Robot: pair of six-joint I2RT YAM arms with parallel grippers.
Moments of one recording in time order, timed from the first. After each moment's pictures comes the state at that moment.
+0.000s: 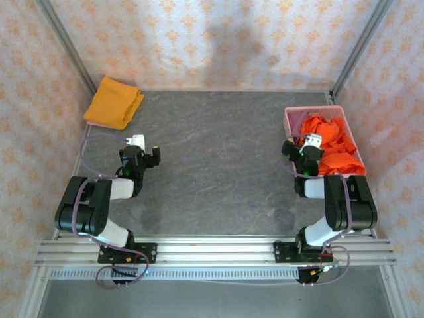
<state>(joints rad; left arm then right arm) -0.04 1.52 0.42 0.62 -0.21 -0.05 -0.03 1.53 0.39 0.81 0.15 0.18</state>
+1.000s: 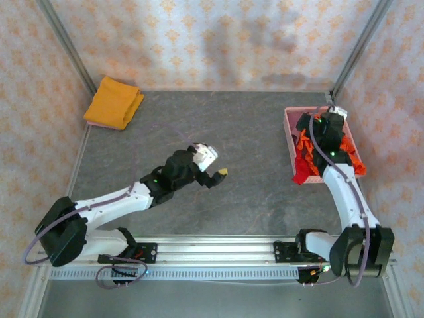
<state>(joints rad) -0.79 1.28 0.72 0.16 -0.03 0.13 -0.05 1.18 0.93 -0.27 0.23 0.37</state>
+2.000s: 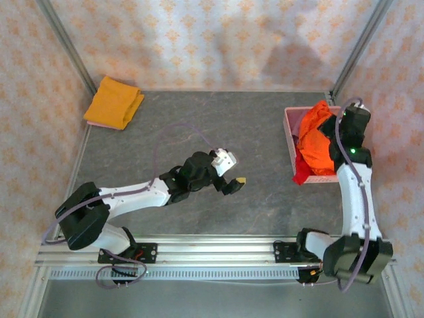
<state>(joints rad) -0.87 1.46 0.80 0.26 0.08 0.08 -0.20 1.08 1.08 -0.45 0.00 0.46</state>
